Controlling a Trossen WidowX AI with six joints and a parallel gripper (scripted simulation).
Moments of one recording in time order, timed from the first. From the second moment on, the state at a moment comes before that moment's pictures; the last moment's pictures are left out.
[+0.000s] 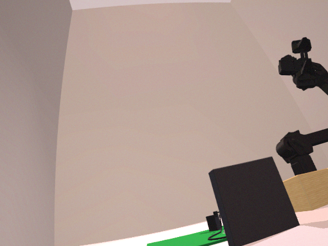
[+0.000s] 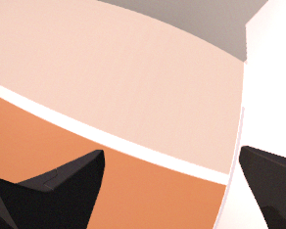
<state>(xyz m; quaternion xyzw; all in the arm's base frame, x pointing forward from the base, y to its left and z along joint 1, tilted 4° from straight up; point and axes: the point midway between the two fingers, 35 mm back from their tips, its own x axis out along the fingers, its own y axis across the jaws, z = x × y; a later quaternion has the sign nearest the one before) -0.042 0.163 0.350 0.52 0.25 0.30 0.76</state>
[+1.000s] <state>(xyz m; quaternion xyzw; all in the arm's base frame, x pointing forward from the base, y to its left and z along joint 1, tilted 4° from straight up) 0.233 -0.018 0.291 0.55 0.42 -0.17 0.70</state>
